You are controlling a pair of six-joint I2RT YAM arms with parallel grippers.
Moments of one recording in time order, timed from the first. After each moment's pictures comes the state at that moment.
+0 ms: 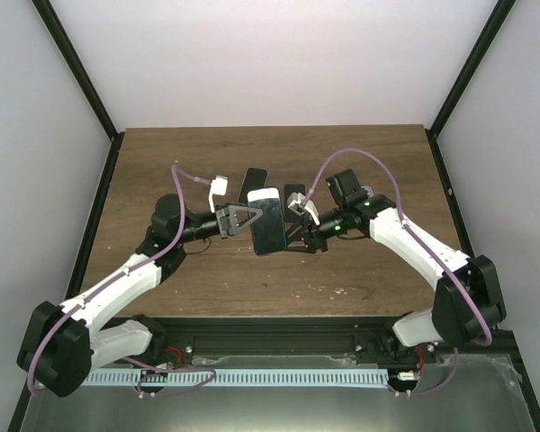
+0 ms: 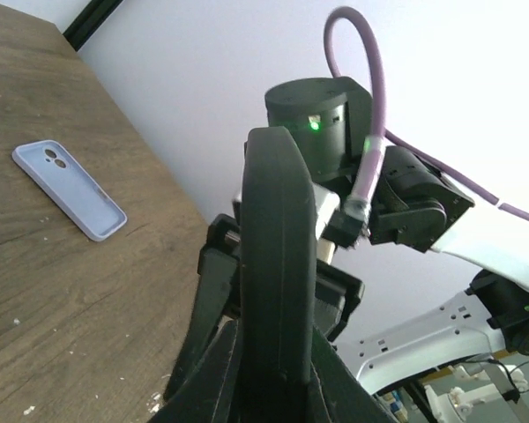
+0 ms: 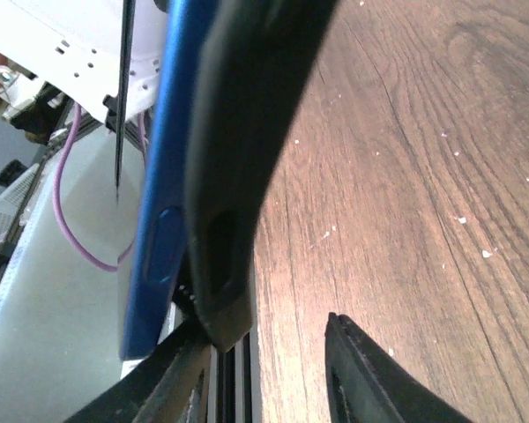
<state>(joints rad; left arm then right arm) -0.52 1.11 0.62 0.50 0.78 -0.90 0.49 1.39 1.03 -0.63 -1.04 -0.41</state>
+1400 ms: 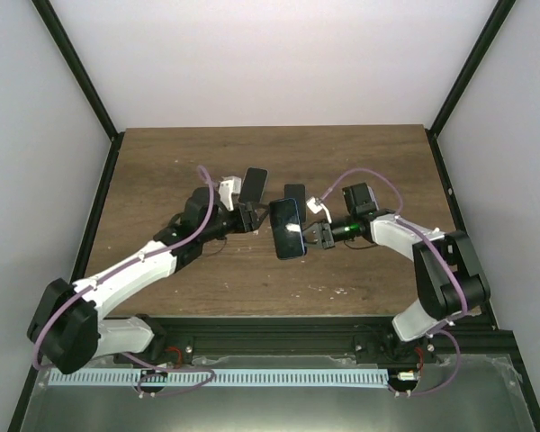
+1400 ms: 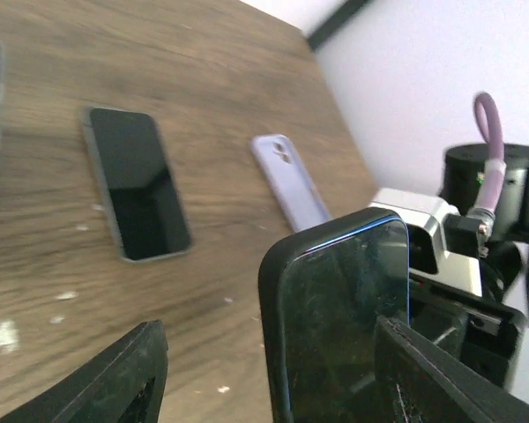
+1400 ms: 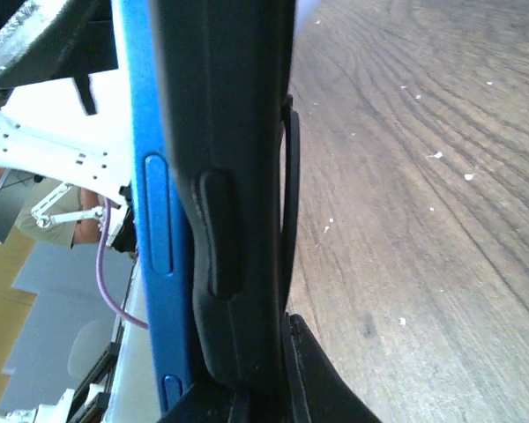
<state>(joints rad) -0.64 1.26 0.77 0.11 0.31 -0.73 0.32 1.53 0.81 -0.26 -1.30 -0.04</state>
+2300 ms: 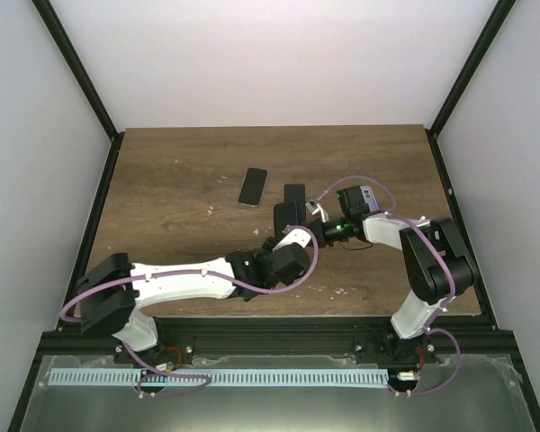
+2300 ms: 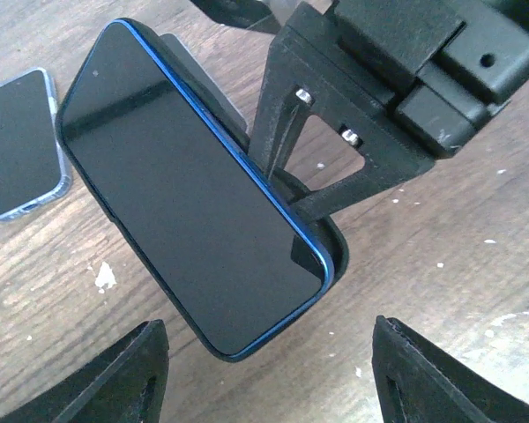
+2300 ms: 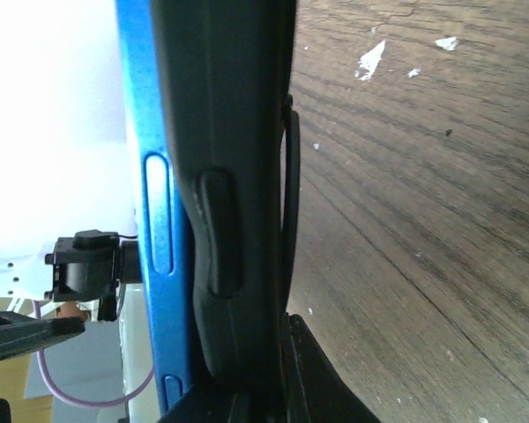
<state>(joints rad) -1.23 1.53 1.02 -0.35 -0.54 -0.36 0.32 1.68 0.81 -0.13 -1.08 0.29</state>
